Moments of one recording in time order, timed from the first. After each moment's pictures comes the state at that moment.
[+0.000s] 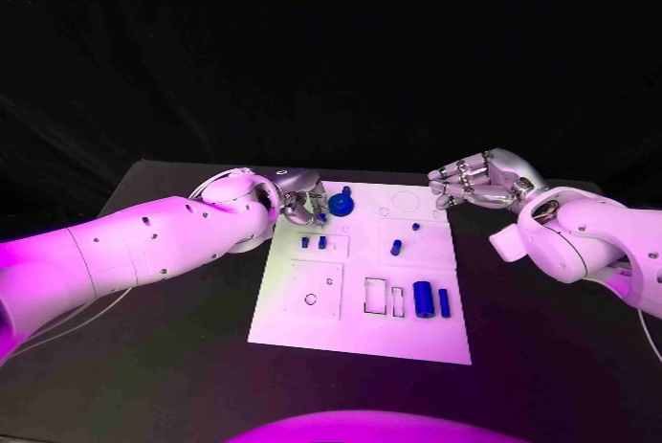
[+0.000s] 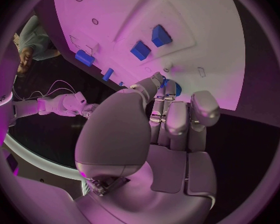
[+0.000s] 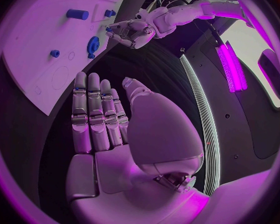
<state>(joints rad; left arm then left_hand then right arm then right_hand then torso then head) 1.17 -0.69 0.02 1.31 -1.47 -0.15 -0.10 1.44 -0.12 0.46 0.03 0.06 1.11 0.14 0.15 0.12 1.18 0.07 0.22 0.08 1.45 -0.01 1.27 0.96 0.12 1.32 0.09 1.24 1.07 1.29 -0.90 -0.13 1.50 -0.54 -0.37 0.21 1.40 -0.10 0.19 0.19 0.34 1.04 0.19 0.07 0.11 1.22 0.12 0.07 0.15 1.27 0.07 0.07 0.34 0.18 1.19 0.17 0.08 0.13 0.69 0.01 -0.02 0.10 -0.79</state>
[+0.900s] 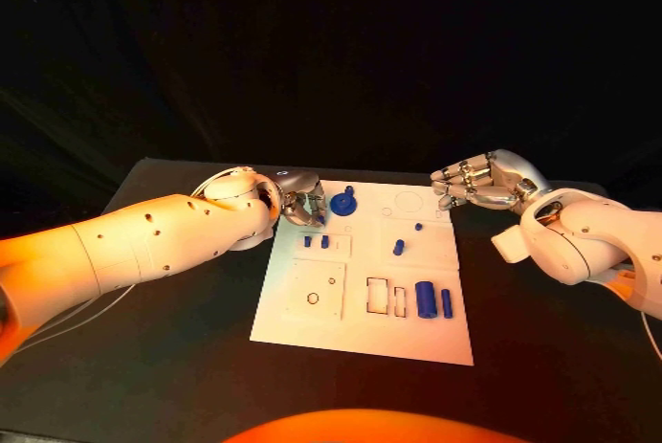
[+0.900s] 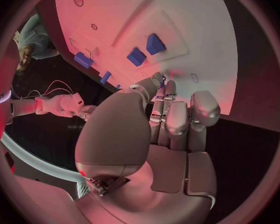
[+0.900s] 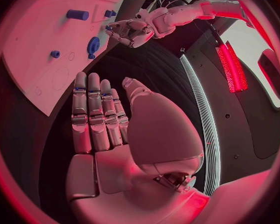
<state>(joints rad) 1.17 -0.69 0.02 1.29 -1.46 -0.11 -0.11 1.44 -0.12 0.46 0.03 0.06 1.11 0.14 0.15 0.12 1.18 0.07 0.21 0.08 1.45 -0.01 1.27 0.96 0.12 1.32 0.09 1.24 1.07 1.29 -0.89 -0.13 1.50 -0.54 -0.37 0.21 1.40 -0.10 0.19 0.19 0.34 1.04 0.19 0.07 0.11 1.22 0.12 0.07 0.15 1.27 0.07 0.07 0.34 0.18 1.19 0.17 0.08 0.13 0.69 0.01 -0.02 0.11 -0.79</state>
